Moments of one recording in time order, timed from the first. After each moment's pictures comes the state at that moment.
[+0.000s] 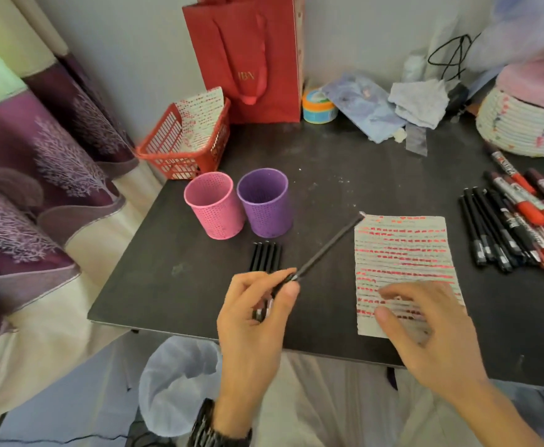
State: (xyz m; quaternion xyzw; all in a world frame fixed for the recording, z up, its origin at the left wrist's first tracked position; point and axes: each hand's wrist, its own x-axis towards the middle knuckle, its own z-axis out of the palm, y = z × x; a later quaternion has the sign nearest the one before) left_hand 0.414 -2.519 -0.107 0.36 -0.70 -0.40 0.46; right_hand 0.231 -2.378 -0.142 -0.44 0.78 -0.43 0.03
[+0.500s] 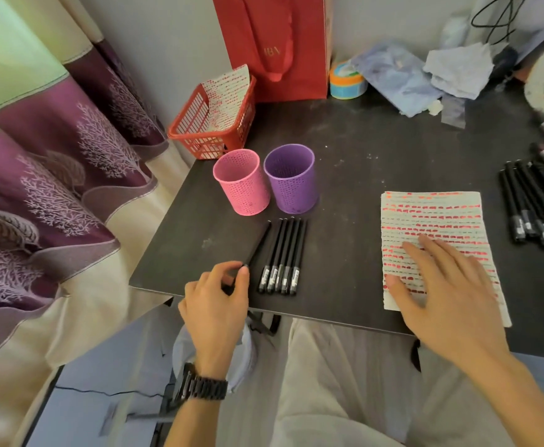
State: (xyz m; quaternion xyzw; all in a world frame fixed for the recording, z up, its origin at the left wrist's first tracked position) left_hand 0.484 -2.563 -0.129 0.60 -0.74 -0.16 0.27; right_hand 0.235 -2.391 -0.155 -0.44 0.87 -0.20 0.00
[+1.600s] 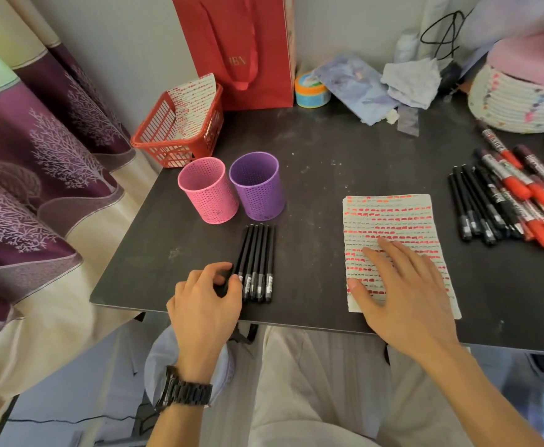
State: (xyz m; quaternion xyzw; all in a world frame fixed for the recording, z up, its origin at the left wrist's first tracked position) left_hand 0.455 -2.558 -0.124 0.58 -0.77 -0.18 0.20; right_hand 0.235 -2.390 -0.153 -0.44 0.88 -0.20 0.02
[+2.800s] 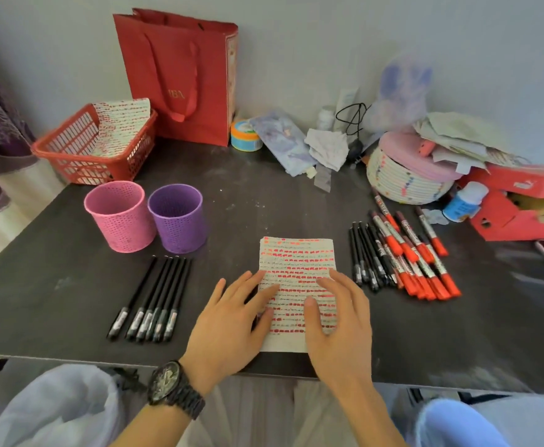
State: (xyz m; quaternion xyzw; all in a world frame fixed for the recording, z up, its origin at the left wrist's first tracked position) left_hand 0.335 -2.514 -0.151 0.23 -0.95 -0.17 0.12; right_hand 0.216 -2.371 -0.134 -0.33 0.83 -0.45 -0.04
